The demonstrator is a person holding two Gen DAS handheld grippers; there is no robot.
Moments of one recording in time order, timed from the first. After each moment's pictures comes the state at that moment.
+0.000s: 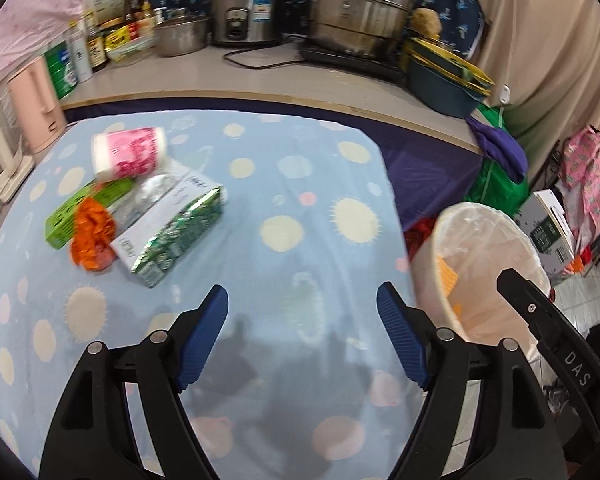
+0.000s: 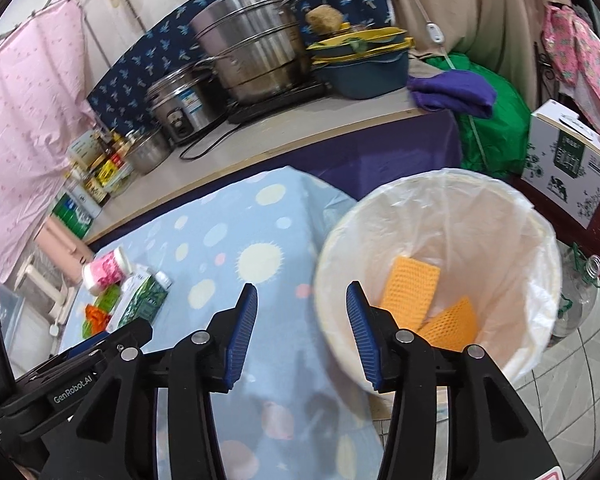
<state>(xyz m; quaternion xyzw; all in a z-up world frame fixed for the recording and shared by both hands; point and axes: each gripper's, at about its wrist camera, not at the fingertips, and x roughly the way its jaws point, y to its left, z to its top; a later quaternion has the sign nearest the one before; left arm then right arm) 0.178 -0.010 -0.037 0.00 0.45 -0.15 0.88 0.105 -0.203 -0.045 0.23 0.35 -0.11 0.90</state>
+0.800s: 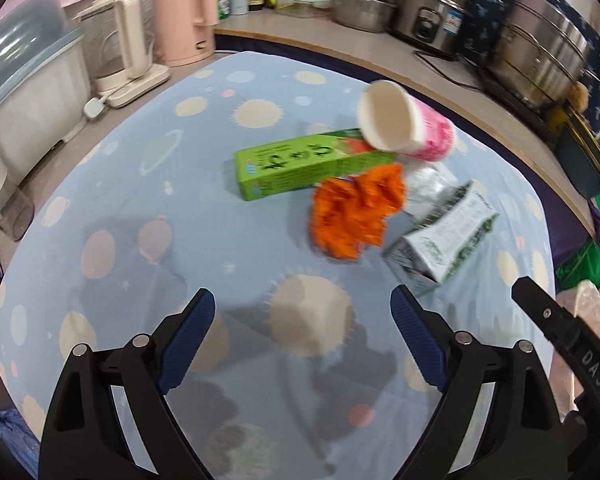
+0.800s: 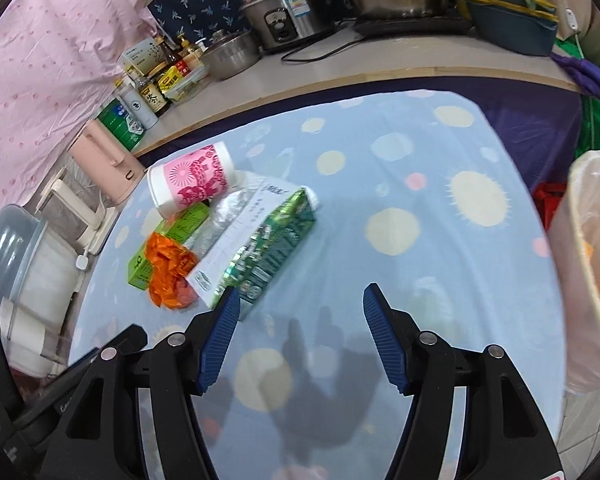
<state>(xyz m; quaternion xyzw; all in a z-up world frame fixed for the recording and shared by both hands) 0.222 0.195 -0.078 -0.09 0.48 0.03 0.87 0.226 -0.026 -0.086 0.21 0.44 0.00 0.88</state>
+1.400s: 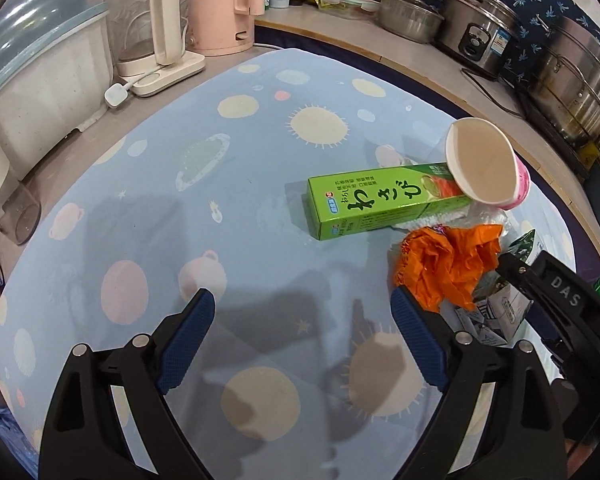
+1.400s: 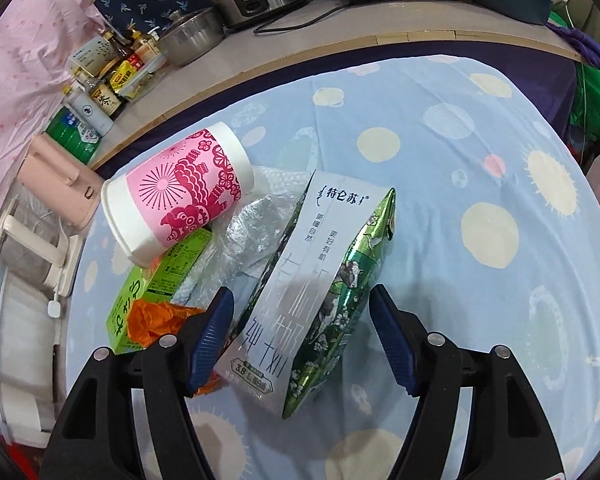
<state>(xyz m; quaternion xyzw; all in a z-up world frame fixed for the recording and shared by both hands) 0.256 0.248 -0.095 -0.11 0.48 0.06 0.87 0.306 0.030 -0.118 0.23 0.47 -0.08 0.85</state>
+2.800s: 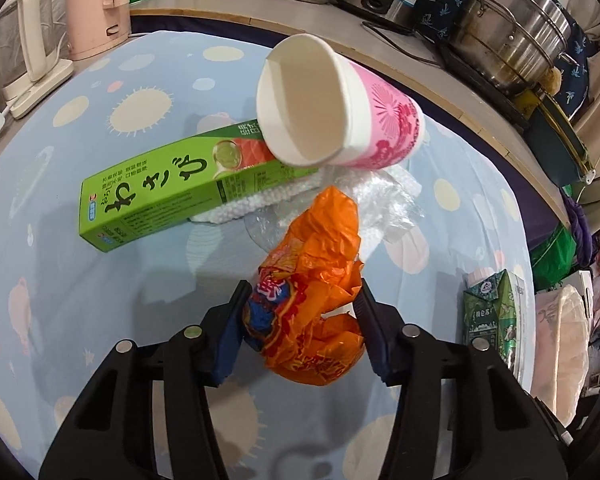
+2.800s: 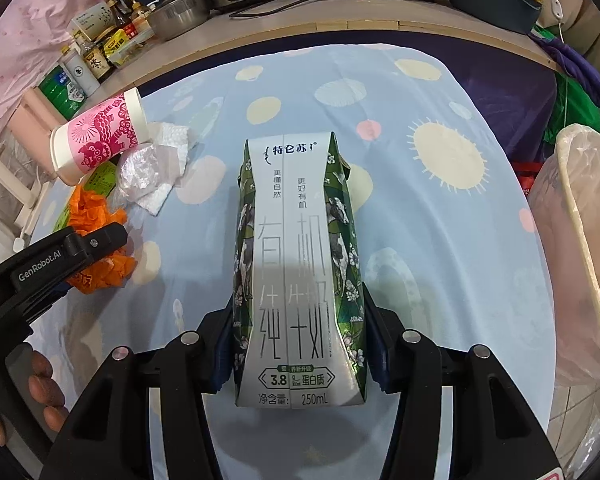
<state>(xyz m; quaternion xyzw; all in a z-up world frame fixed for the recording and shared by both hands) 0.297 0.146 -0.118 -0.10 0.50 -0.08 0.86 0.231 -0.052 -0.134 0.16 0.50 -0.07 0.85</state>
